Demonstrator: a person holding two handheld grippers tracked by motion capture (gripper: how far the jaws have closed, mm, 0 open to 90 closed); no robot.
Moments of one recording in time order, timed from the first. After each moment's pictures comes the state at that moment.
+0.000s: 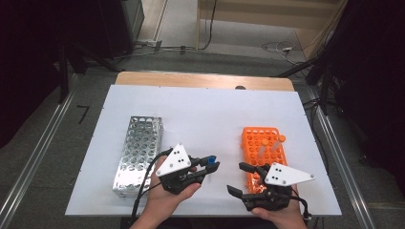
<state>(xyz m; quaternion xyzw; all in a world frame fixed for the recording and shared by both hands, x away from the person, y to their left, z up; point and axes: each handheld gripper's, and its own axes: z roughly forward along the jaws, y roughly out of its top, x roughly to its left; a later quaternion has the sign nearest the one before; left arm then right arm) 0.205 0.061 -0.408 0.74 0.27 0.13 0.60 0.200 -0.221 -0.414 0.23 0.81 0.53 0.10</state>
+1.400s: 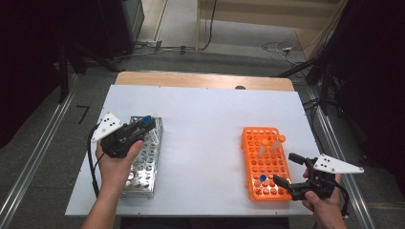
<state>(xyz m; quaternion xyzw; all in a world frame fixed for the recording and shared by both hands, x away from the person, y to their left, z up) 0.257 0.197 -0.409 0.64 0.43 0.26 0.58 0.233 -0.331 -0.427 0.33 0.78 0.52 0.13</state>
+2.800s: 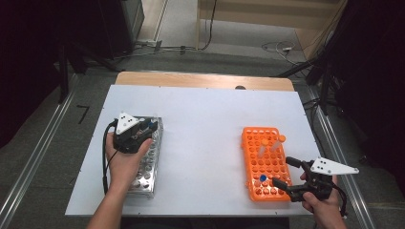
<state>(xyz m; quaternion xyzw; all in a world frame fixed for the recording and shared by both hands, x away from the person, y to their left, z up) 0.281 0.180 -0.433 0.68 0.49 0.28 0.47 0.235 -0.335 -0.442 0.32 0.79 0.51 0.11</state>
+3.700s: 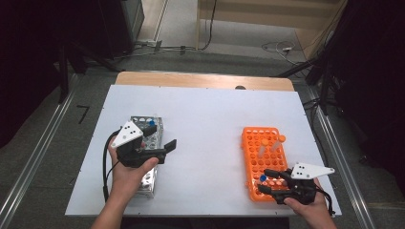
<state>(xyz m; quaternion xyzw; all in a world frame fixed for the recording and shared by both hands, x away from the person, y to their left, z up) 0.239 0.151 -0.408 0.70 0.40 0.20 0.56 0.233 -0.306 -0.462 0.27 0.84 0.47 0.05</state>
